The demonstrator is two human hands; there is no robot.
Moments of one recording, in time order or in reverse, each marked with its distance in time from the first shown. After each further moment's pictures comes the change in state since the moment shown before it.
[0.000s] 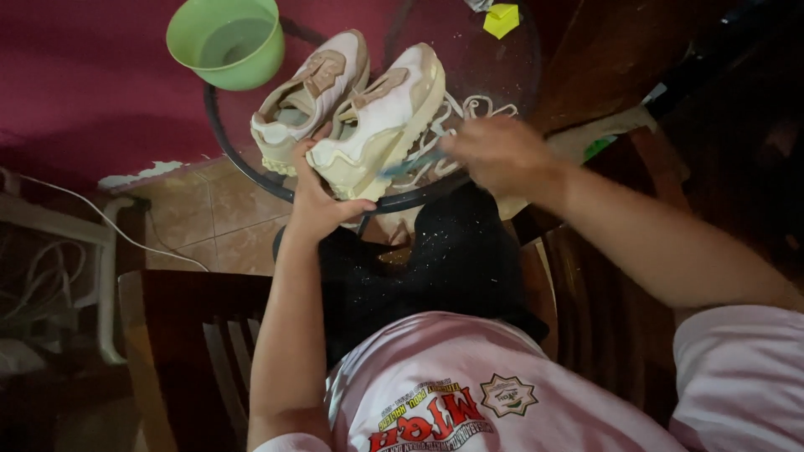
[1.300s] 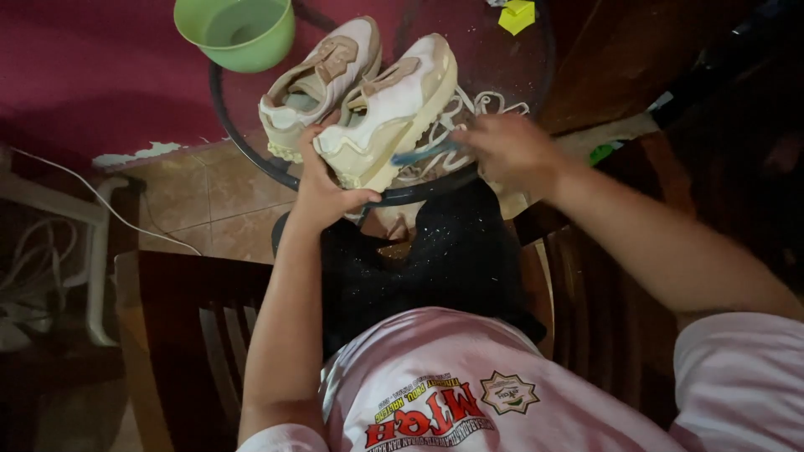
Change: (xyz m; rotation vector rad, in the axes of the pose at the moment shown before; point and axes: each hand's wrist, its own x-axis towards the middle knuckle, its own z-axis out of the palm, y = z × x) left_hand -0.004 -0.017 -0.003 -0.061 0.030 0.059; right_hand 0.001 0.000 -0.027 0.267 -0.205 0.022
